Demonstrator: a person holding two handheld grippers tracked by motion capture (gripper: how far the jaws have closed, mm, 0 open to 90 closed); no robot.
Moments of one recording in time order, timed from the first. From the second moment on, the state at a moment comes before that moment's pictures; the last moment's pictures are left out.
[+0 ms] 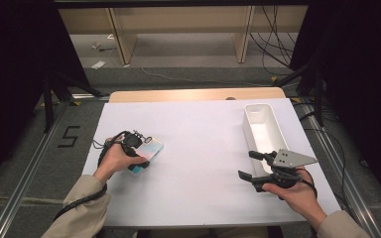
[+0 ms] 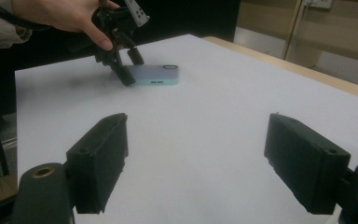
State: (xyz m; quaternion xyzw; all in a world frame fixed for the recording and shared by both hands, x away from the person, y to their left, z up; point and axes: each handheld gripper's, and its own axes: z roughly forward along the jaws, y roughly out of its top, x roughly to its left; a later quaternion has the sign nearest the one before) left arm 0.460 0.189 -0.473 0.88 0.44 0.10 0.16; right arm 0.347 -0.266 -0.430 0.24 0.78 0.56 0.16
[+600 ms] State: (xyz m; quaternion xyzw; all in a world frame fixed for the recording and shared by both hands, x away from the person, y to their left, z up) left arm 0.464 0.193 -0.475 0.87 0.45 0.08 0.17; right arm 0.348 -0.266 -0.431 0.24 0.78 0.56 0.16
